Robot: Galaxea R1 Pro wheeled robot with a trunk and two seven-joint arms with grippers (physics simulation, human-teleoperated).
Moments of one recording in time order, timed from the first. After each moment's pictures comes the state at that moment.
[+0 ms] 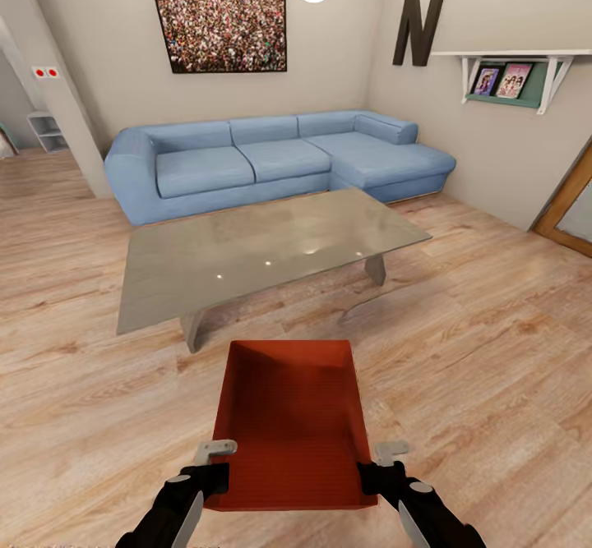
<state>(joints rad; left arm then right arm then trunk) -0.32 -0.08 -0.02 -0.82 0.06 0.41 0.10 -0.44 0.02 0.05 -0.50 -0.01 0.10 0.15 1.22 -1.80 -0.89</state>
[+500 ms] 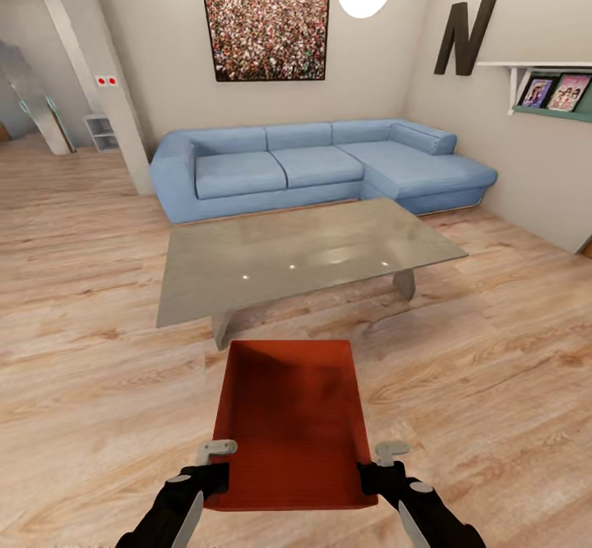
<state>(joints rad) -0.32 -0.08 -0.02 -0.82 0.06 0.41 0.10 -0.44 0.02 0.05 -0.50 -0.01 0.10 0.15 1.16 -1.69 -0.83</state>
